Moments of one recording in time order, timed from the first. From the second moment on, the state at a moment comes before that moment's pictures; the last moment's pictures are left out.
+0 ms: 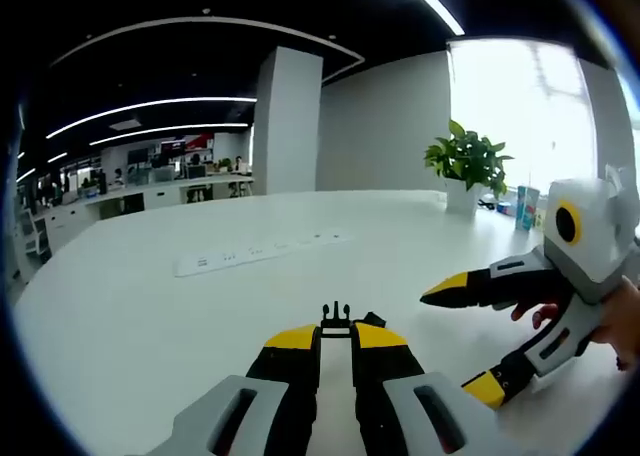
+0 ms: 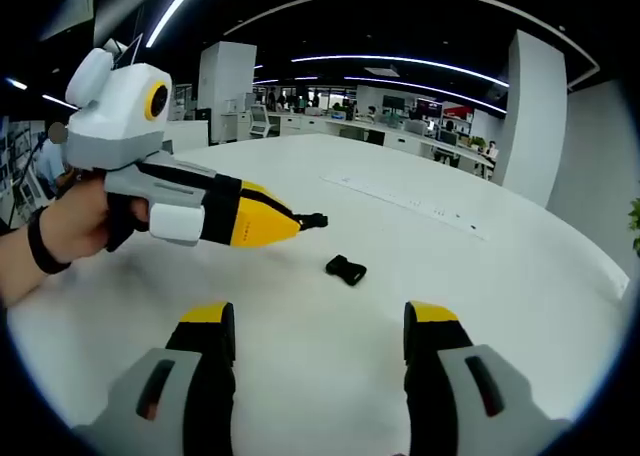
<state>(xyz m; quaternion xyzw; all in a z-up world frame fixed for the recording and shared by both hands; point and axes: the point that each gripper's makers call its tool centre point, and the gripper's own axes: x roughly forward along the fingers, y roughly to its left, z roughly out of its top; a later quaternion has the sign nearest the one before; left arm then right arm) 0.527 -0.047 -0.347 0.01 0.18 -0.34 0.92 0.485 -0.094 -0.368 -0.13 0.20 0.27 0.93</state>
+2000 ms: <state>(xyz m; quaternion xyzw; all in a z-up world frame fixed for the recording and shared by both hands) 0.486 -0.030 -0.281 -0.05 0.16 -0.38 0.91 0.487 -0.092 -0.368 -0.13 0.20 0.27 0.93</state>
